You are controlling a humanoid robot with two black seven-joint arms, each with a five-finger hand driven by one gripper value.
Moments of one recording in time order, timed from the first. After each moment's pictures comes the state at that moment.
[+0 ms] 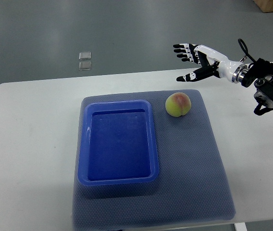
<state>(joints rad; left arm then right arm) 0.03 0.00 -0.04 -0.15 0.01 -0.02 0.13 0.94 -0.33 0.57 0.61 -1.10 0.39 0.47</state>
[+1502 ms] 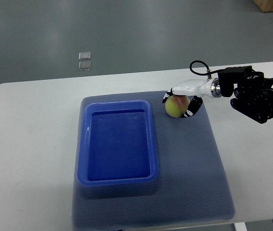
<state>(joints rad) 0.03 0.00 -0.04 -0.15 0.01 -0.02 0.13 1.15 -0.25 -0.14 0.53 -1.40 0.11 0.52</state>
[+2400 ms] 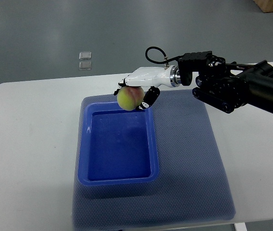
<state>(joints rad) 0.03 0.00 -0.04 -0.15 0.01 -0.02 0.13 1.30 -0.06 -0.12 0.60 -1.38 0.06 0.56</state>
